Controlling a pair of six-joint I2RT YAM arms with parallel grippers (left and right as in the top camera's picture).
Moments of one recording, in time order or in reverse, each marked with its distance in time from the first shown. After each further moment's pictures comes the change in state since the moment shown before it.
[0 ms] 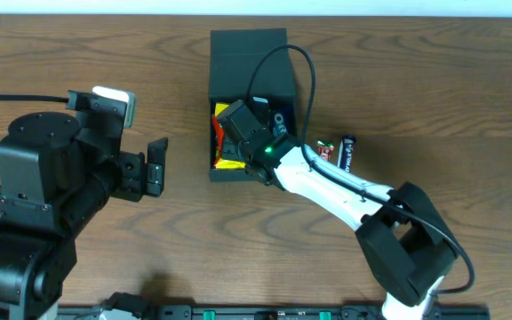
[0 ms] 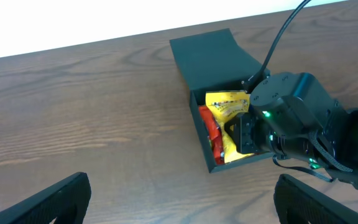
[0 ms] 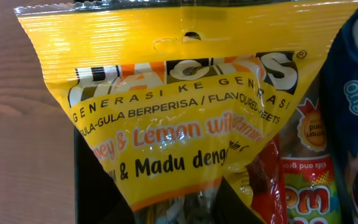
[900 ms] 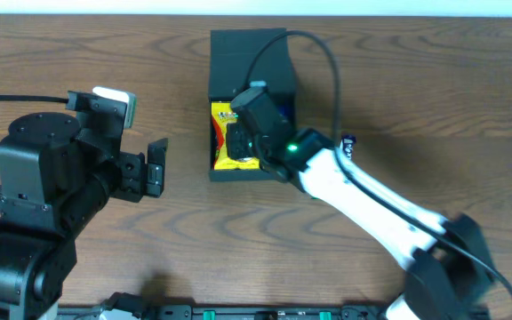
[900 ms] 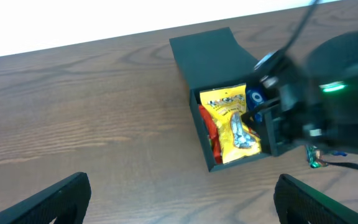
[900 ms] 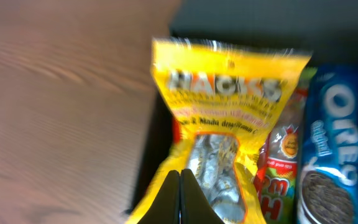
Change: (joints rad) left arm 0.000 0.000 0.000 -0.005 0.000 0.000; right arm -0.019 -0.147 0.030 -0.119 -0.103 -0.278
